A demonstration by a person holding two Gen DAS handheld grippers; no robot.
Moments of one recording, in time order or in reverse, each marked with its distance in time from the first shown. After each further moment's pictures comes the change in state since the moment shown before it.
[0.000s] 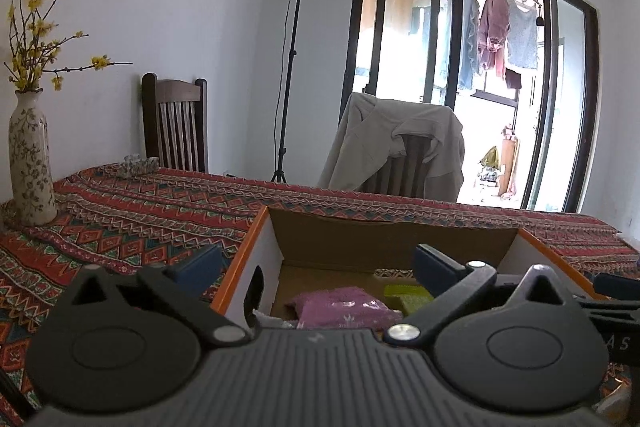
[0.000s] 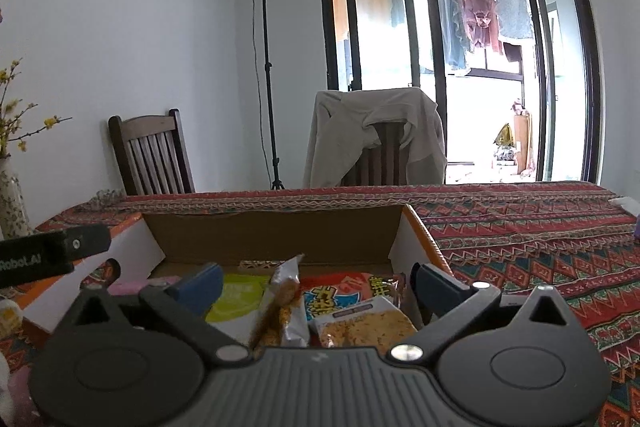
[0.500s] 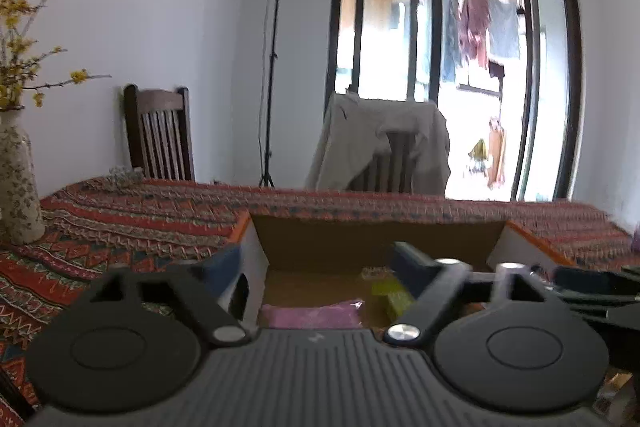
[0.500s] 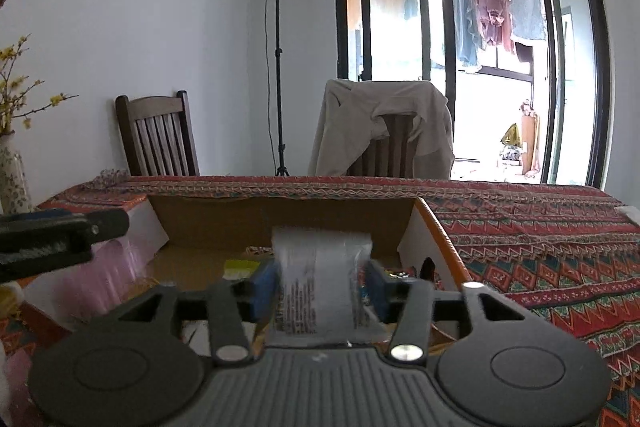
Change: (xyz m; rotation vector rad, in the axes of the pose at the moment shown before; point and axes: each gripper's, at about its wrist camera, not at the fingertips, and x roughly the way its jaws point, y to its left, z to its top) left arm -0.001 -0.008 0.000 0.048 -0.023 -0.031; right arm 0.003 0.008 0.000 -0.038 0.028 0.012
